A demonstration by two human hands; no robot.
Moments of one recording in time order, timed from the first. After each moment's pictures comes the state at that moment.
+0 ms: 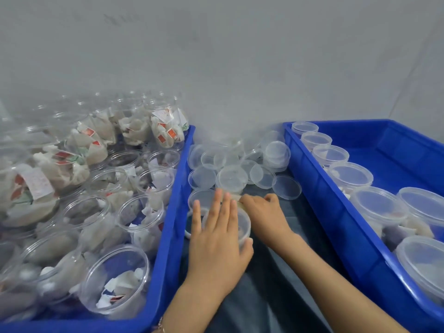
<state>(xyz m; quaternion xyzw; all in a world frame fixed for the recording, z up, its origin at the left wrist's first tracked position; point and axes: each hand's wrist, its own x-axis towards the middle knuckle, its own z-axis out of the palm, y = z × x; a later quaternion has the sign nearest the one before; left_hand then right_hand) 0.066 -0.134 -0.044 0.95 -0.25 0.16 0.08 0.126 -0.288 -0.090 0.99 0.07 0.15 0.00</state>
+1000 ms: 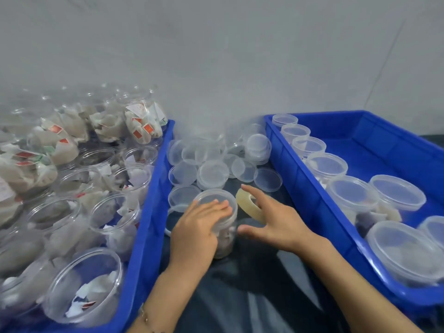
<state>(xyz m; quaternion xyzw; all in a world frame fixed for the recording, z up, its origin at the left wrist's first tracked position) 0.080 -0.137 -0.049 0.87 -0.27 0.13 0.39 0.064 -0.335 -0.064 0.96 0.05 0.09 -0.26</state>
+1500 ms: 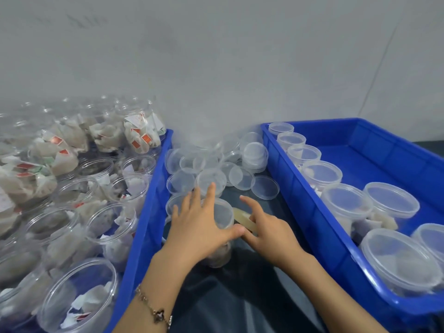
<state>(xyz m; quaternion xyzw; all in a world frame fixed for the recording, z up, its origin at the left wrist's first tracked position) 0.112 -0.153 -0.034 0.96 -0.21 -0.01 0.16 0.062 -0.322 -0.077 0.97 0.01 0.14 -0.21</state>
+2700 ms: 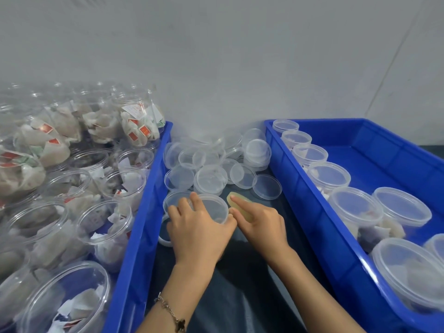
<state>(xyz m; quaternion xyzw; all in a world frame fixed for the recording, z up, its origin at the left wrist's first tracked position) 0.107 -0.174 -0.060 0.97 -0.02 0.15 0.18 0.090 -0.306 -0.079 0.93 -0.06 0.23 -0.28</state>
